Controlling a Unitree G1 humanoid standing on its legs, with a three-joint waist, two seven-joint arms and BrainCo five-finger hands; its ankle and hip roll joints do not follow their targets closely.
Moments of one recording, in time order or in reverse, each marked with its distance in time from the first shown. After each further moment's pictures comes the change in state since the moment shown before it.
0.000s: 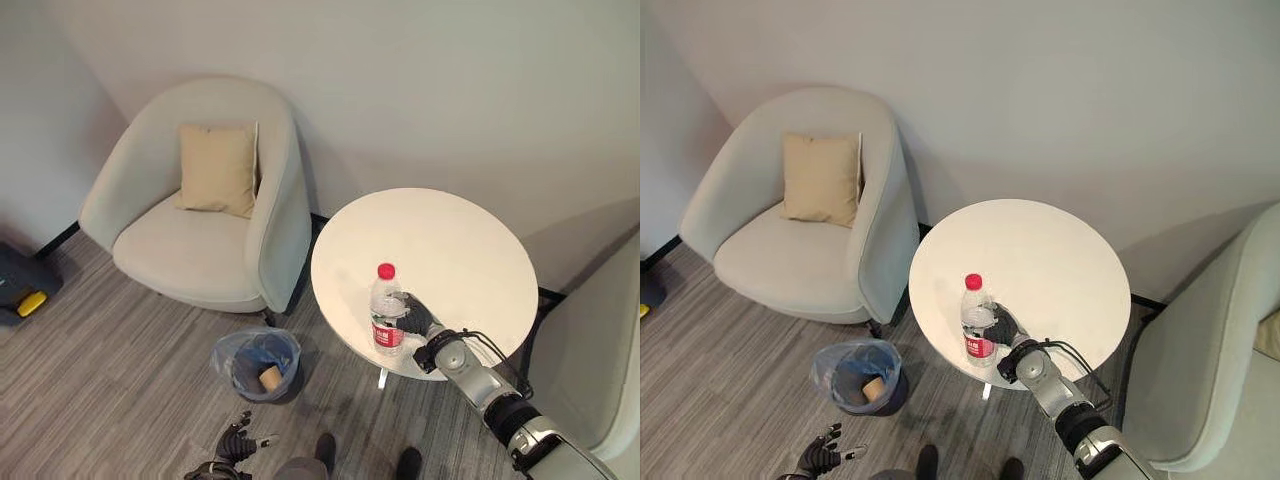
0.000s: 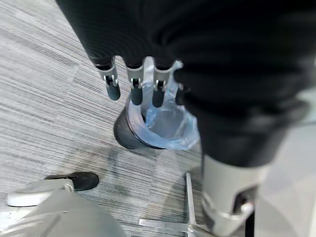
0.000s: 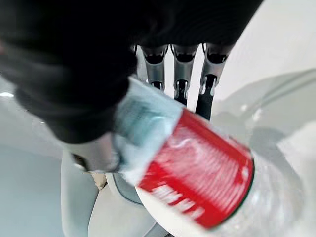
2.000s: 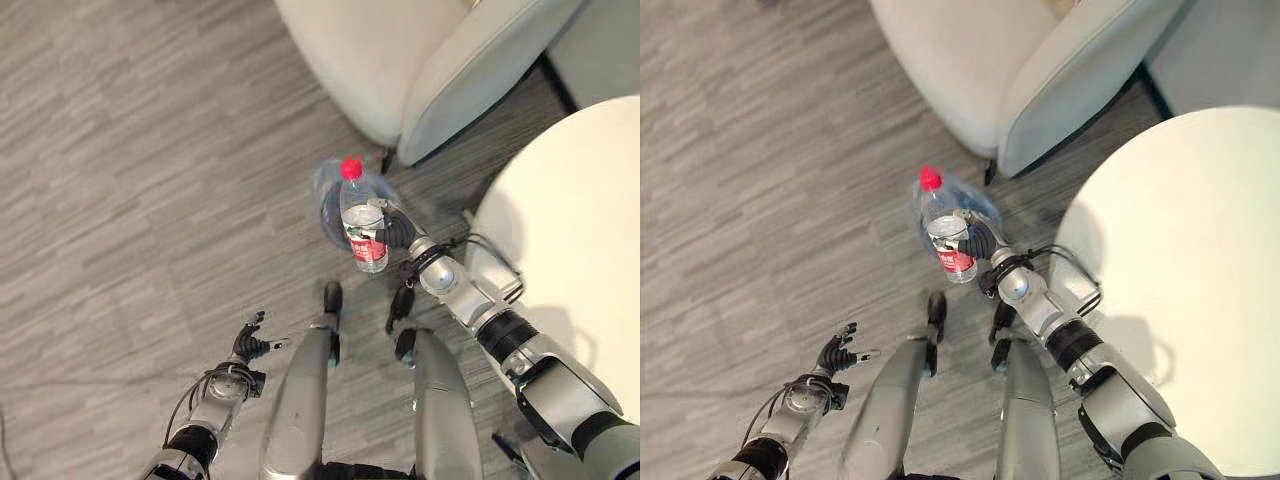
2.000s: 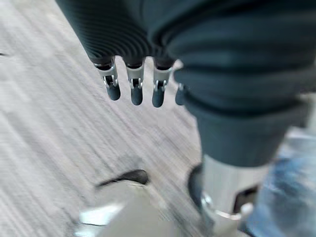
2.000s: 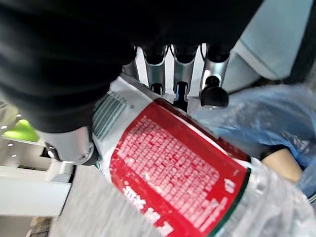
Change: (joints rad) left arm -0.430 0.092 -0.097 -0.020 -0.042 -0.030 0.090; right arm -0.482 -0.059 0.046 -0.005 -0.034 -0.033 -0.115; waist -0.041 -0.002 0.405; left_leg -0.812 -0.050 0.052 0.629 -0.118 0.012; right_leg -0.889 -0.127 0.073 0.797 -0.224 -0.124
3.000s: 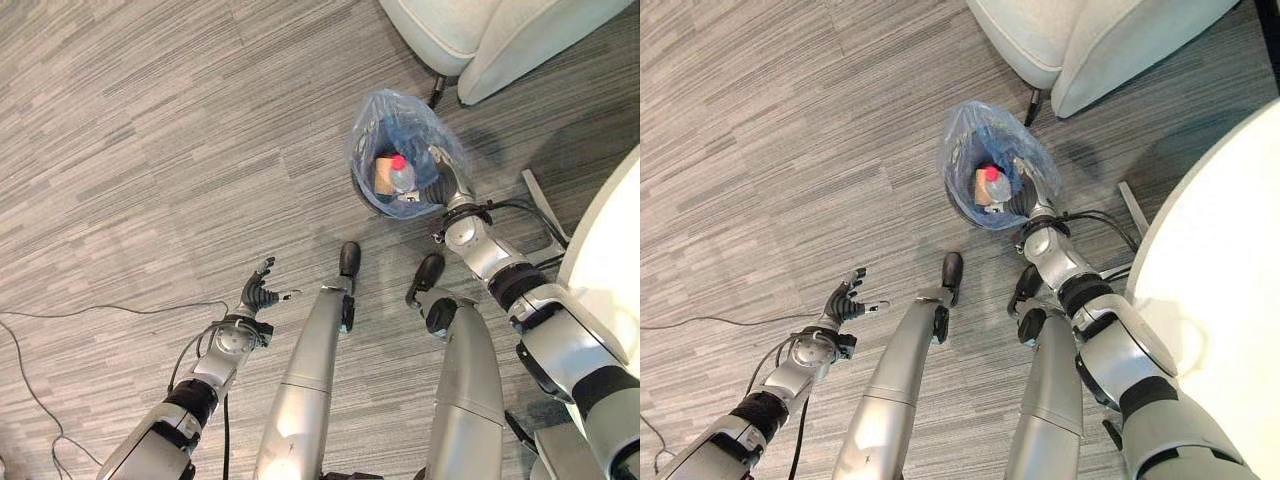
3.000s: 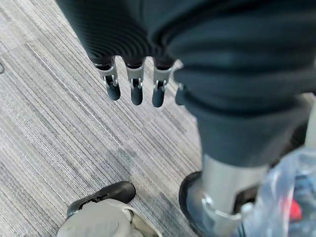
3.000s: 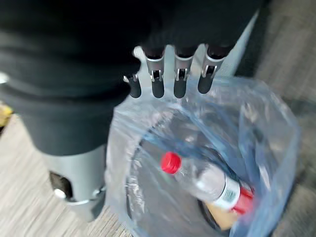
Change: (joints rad) left arm -0.127 0.046 -0.108 -0.079 -0.074 -0.045 0.056; right arm -0.191 -0.047 0.127 0.255 -0.064 0.066 -0.159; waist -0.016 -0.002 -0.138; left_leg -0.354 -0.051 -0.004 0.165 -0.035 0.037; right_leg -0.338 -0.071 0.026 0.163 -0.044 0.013
